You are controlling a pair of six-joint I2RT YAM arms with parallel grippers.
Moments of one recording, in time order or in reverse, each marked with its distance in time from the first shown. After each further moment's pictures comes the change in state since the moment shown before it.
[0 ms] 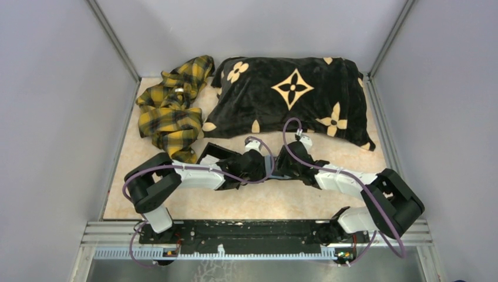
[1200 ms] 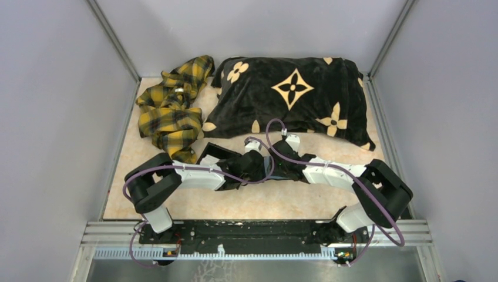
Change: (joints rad) left arm -0.006 0.003 0.000 -0.003 -0.017 -0.013; right arm 0.119 0.109 0.166 -0.211 0.104 -0.059
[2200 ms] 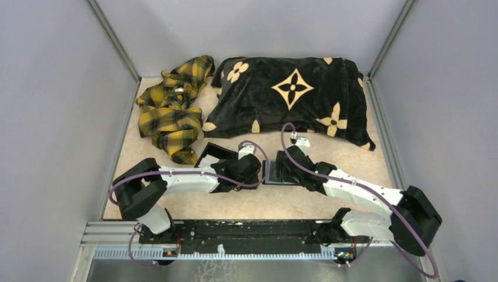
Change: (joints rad) left arm -0.026 -0.117 -0.016 -0.243 -0.031 -0.072; right arm 0.041 -0.292 -0.077 -0.132 0.005 -0.006
